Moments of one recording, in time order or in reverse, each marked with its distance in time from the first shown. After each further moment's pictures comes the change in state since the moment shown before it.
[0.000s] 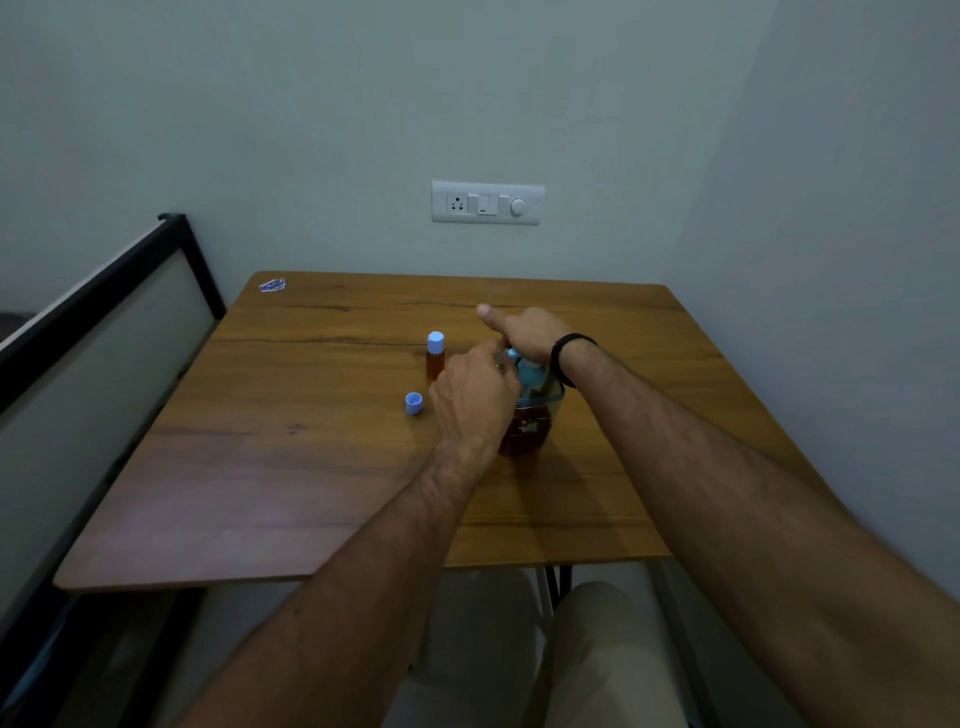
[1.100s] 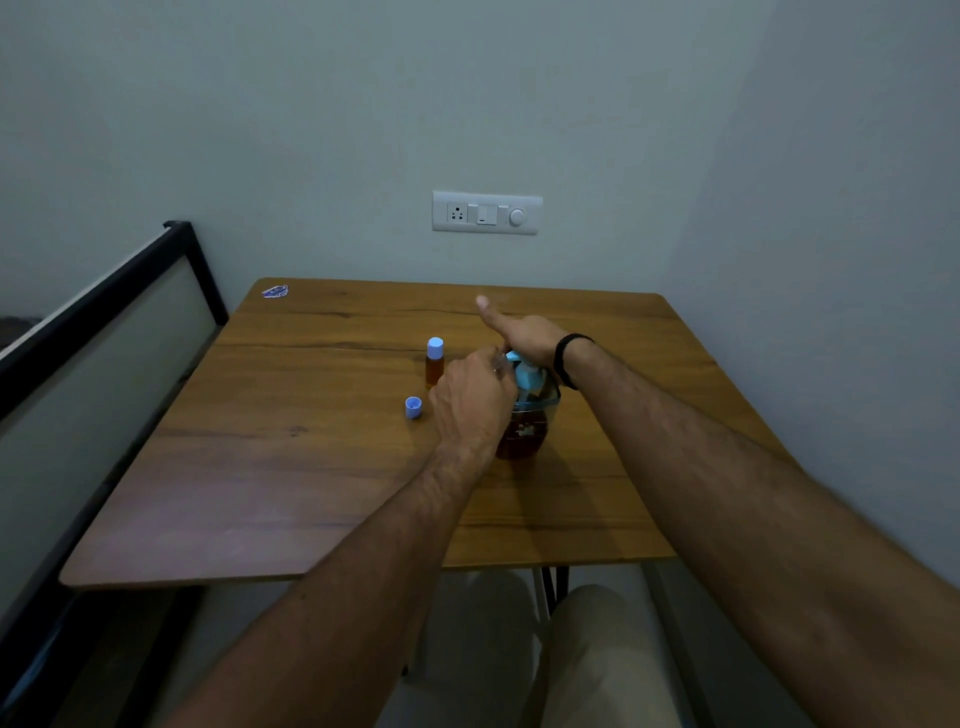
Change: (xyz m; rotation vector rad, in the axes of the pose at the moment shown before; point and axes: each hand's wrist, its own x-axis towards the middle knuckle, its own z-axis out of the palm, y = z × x) left_hand -0.001 0.000 0.001 -0.019 -0.015 -0.001; right_hand -0.006 -0.003 -0.004 0.084 -0.105 0.050
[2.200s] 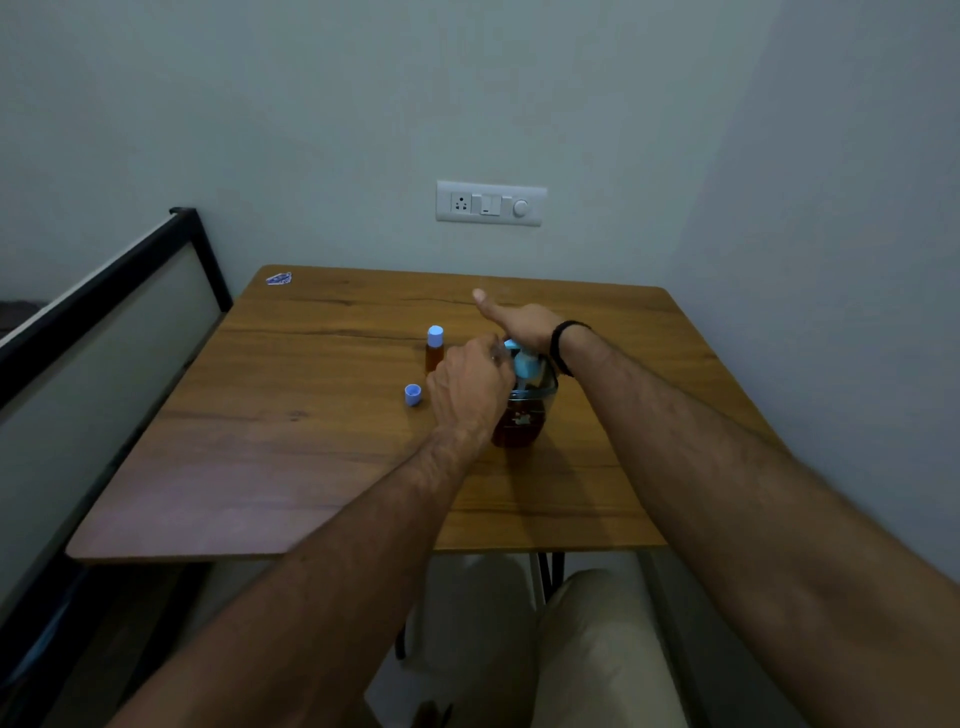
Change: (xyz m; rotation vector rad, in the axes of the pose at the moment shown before) left_hand 0.000 0.001 -0.002 0.033 -0.011 0.011; right_hand -0.008 -0.003 -0.002 0.013 -0.009 0.032
